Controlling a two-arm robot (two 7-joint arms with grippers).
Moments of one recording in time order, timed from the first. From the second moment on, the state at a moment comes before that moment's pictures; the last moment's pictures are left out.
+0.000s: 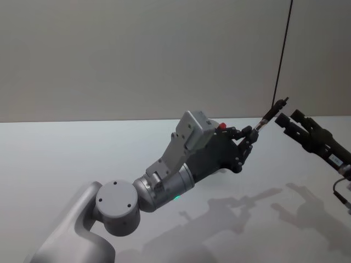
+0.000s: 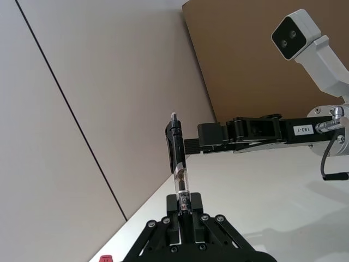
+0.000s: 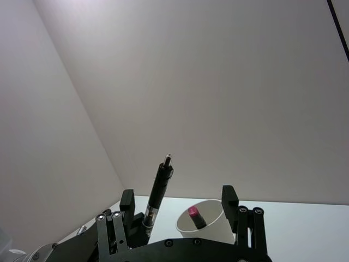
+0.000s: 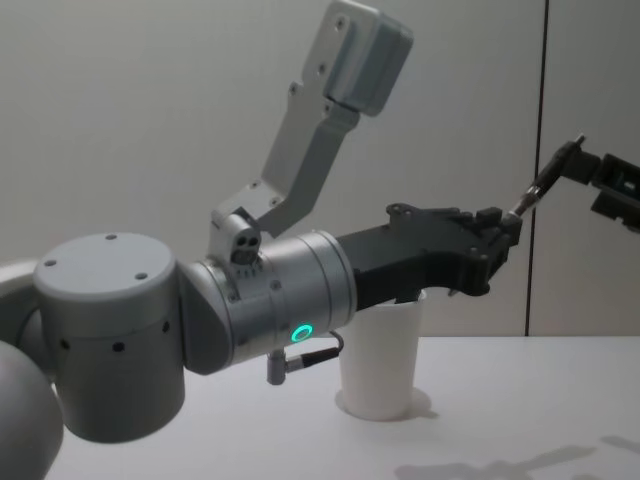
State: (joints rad) left arm -0.47 0.09 0.43 -1.22 -0.09 -0.21 -0.59; right arm 0.27 0.36 -0.15 -1.34 0.89 0.04 0.73
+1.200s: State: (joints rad) left arm -0.47 0.09 0.43 -1.22 -0.09 -0.21 -0.59; right arm 0.29 0.36 -0.17 -1.31 0.89 0.05 0.73
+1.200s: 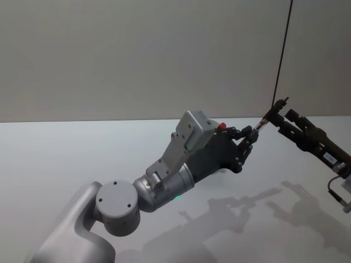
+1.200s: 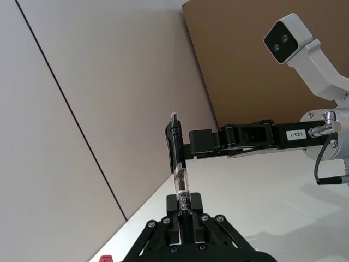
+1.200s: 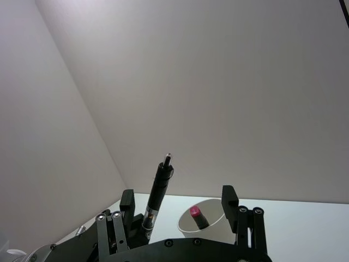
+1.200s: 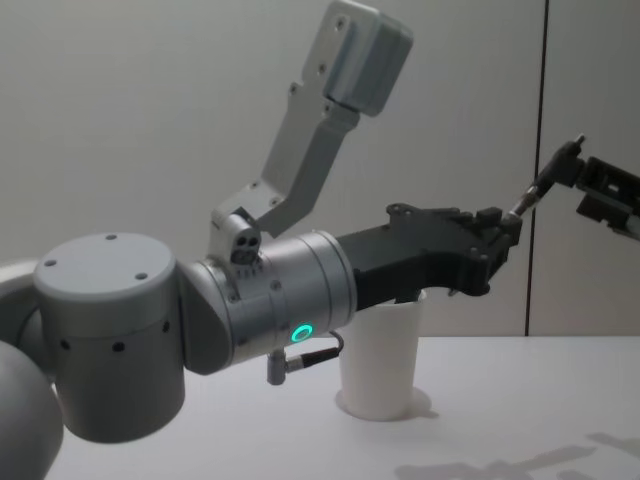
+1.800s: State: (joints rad) left arm -0.47 0.09 0.43 -1.22 -0.09 -0.21 -0.59; right arm 0.31 0.35 -0.18 -1.30 0.88 0.04 0.74
